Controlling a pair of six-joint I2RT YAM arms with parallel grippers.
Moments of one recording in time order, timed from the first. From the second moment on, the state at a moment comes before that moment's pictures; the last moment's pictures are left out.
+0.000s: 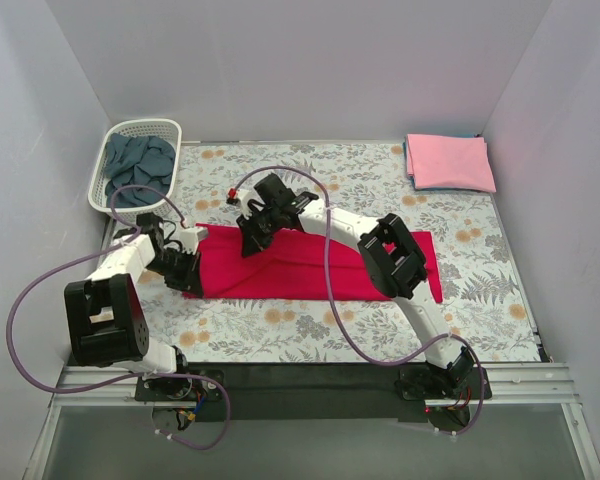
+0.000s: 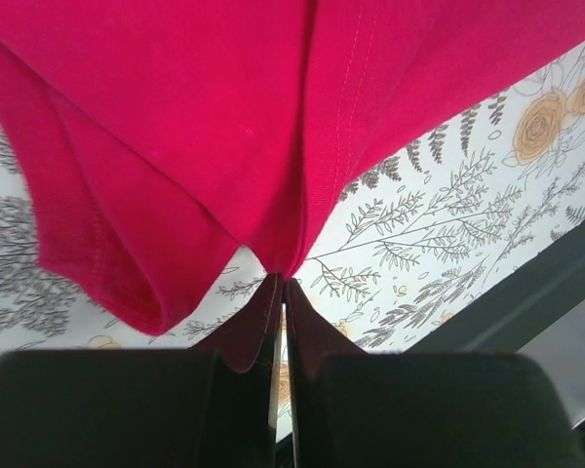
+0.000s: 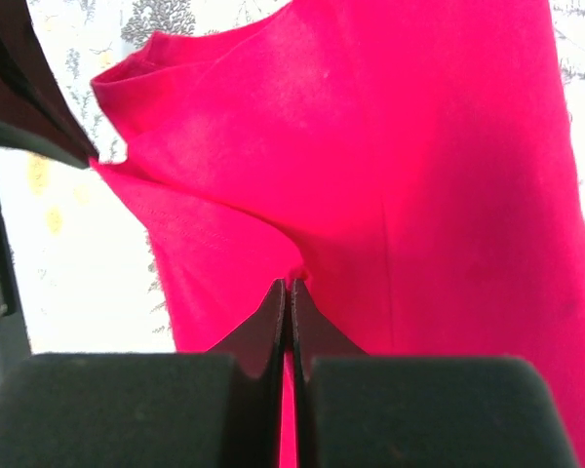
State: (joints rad) left arm 0.17 1.47 0.82 -0.87 0.53 0.50; right arm 0.84 2.35 1.92 -0.40 -0.65 -0.02
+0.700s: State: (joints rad) left arm 0.16 1.71 1.24 -0.94 0.47 0.50; right arm 0.77 2.08 1.46 -0.02 -0.69 0.24
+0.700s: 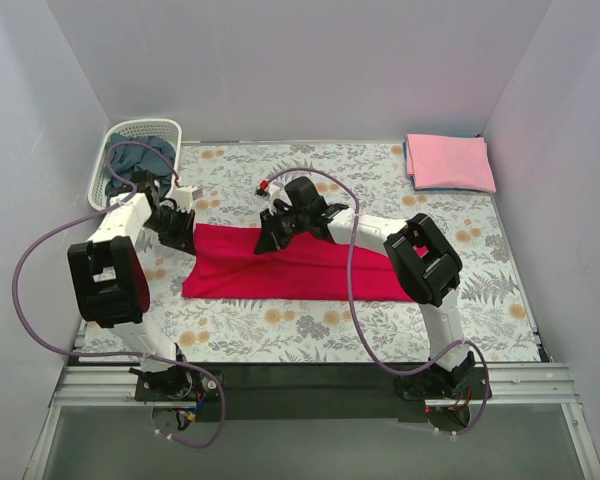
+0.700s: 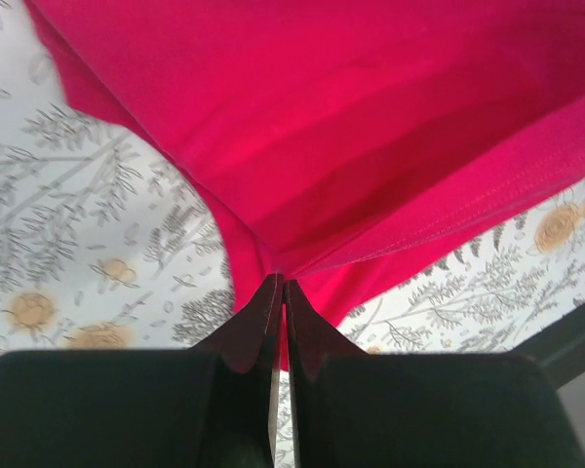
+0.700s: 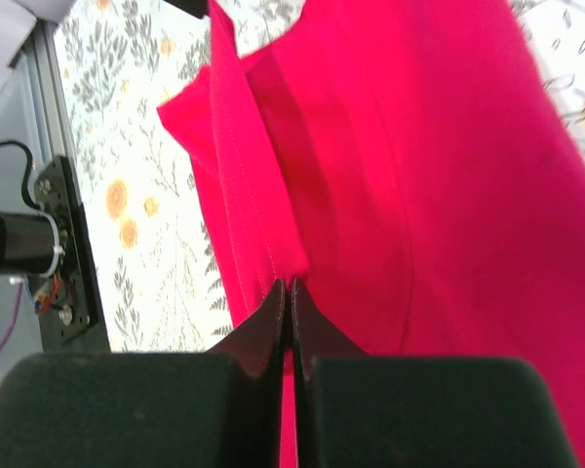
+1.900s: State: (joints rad) left arm 0.09 1.67 1.31 -0.86 0.46 0.32; right arm 0.59 1.85 1.41 -0.33 -0.43 -0.09
